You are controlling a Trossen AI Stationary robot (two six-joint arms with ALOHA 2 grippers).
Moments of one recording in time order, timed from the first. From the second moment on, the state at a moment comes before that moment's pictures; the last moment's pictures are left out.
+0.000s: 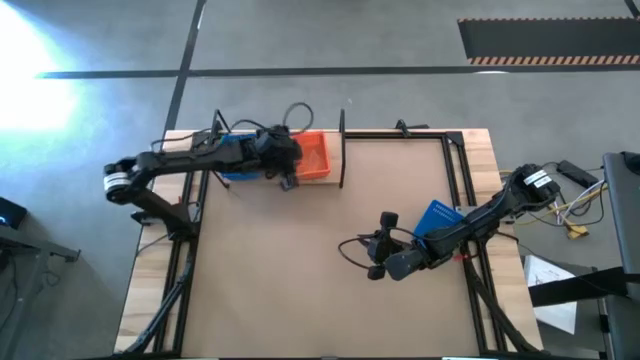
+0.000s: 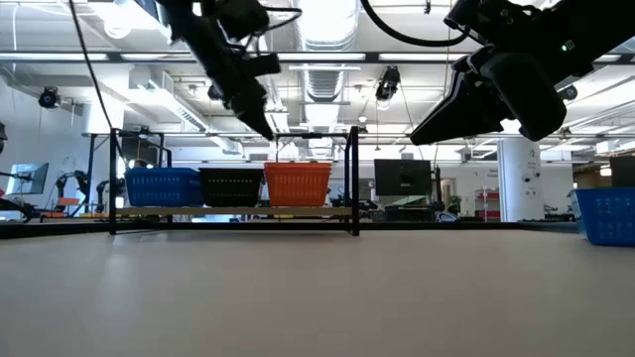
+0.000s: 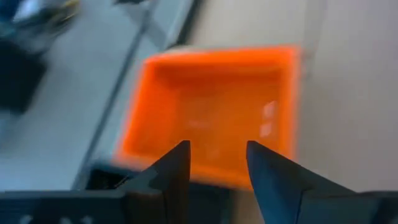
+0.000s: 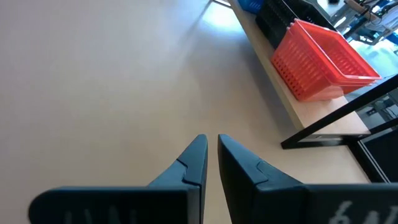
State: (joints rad) left arm 0.37 1.43 1.10 -0.42 -0.27 0.27; right arm 0.47 1.52 0.71 0.06 0.79 0.11
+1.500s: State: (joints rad) left arm 0.56 1.47 1.08 -0.44 -0.01 0.50; right arm 0.47 1.52 0.71 0.06 0.79 0.11
